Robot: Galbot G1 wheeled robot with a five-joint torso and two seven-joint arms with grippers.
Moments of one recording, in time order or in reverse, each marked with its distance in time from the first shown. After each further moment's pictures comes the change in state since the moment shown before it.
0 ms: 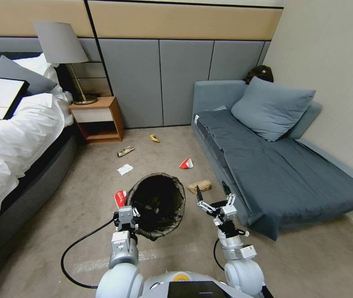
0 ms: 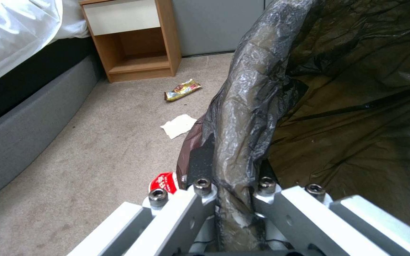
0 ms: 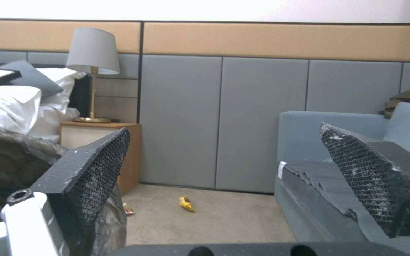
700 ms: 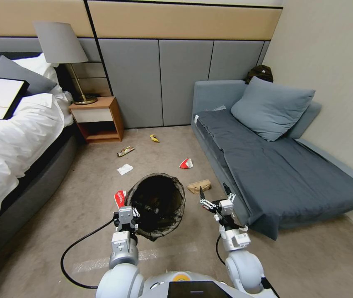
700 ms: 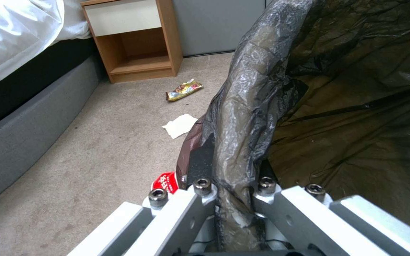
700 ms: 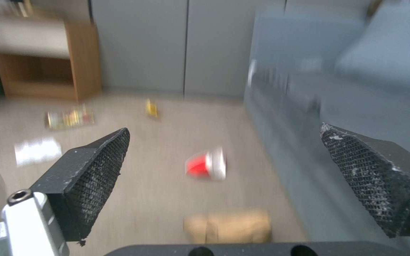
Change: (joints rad) left arm 0.004 -0.003 0.000 0.004 0.013 -0.004 0.001; right arm 0.153 -0.130 -0.006 -0.145 0.056 -0.402 0.164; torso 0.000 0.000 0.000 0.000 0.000
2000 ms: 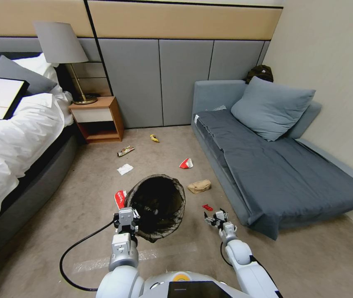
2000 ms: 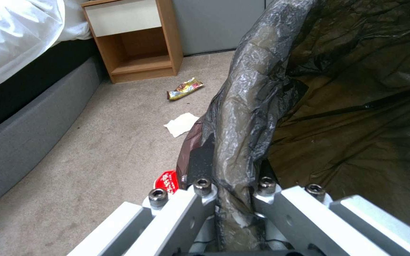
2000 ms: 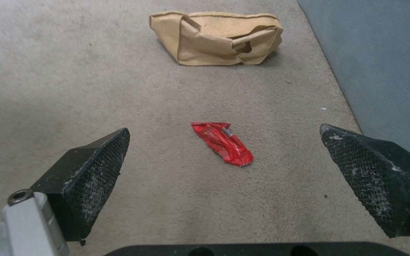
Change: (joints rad) left arm 0.023 0.007 0.006 -0.010 0.013 -0.006 -0.004; right arm 0.250 -0.086 -0.017 -0.583 0.028 -0.075 -0.066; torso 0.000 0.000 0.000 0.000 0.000
